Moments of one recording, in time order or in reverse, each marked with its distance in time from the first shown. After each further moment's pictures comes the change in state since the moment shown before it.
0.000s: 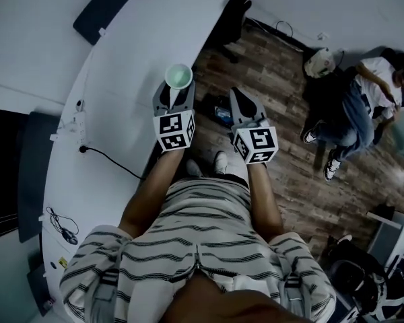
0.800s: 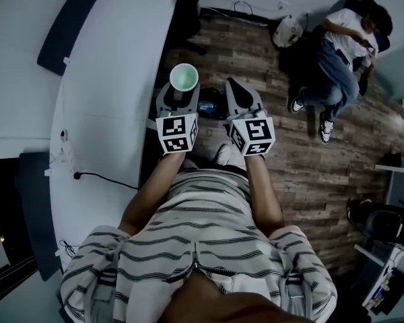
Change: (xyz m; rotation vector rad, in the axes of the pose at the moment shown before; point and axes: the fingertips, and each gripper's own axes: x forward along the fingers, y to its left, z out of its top) left arm 0.001 -0.121 -0.012 0.066 0.044 -0.315; right arm -0.068 -0.055 0.011 -0.003 -0.041 -0.253
